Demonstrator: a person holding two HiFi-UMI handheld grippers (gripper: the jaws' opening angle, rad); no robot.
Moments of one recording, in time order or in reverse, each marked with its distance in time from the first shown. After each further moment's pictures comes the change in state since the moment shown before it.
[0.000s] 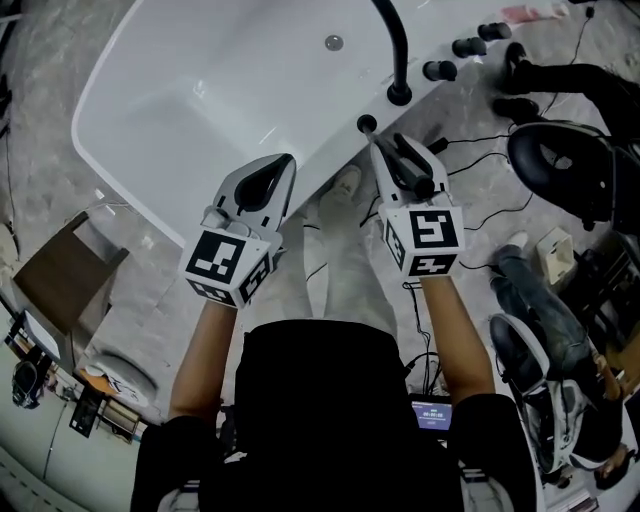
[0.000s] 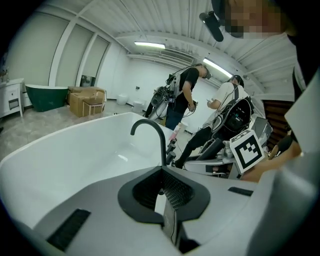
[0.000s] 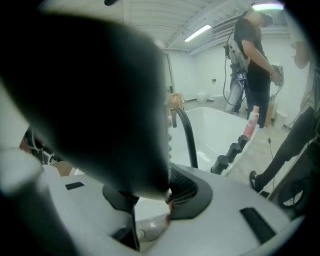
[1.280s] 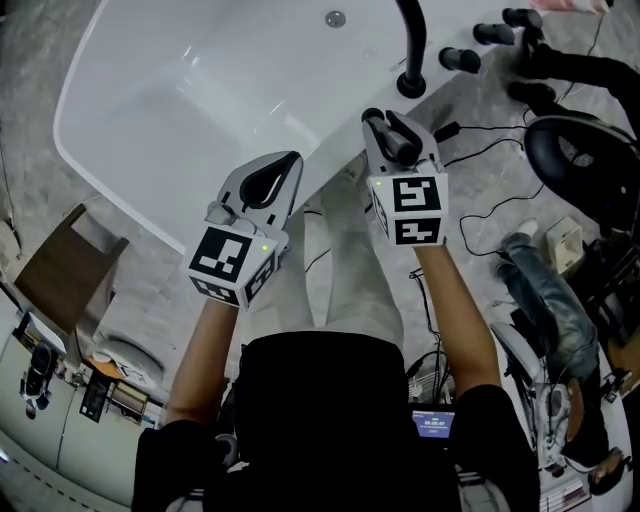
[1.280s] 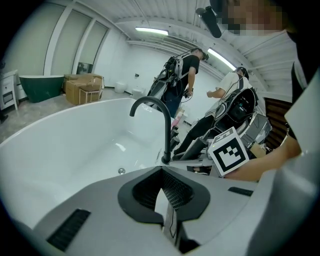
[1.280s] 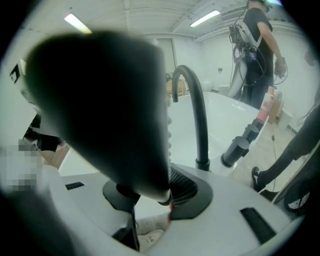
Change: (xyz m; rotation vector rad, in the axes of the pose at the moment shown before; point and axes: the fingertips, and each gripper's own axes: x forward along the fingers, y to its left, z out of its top) left arm 0.057 0.020 -0.052 -0.019 0.127 -0.025; right arm 0.092 -0.021 -0.063 -0.046 0.139 0.008
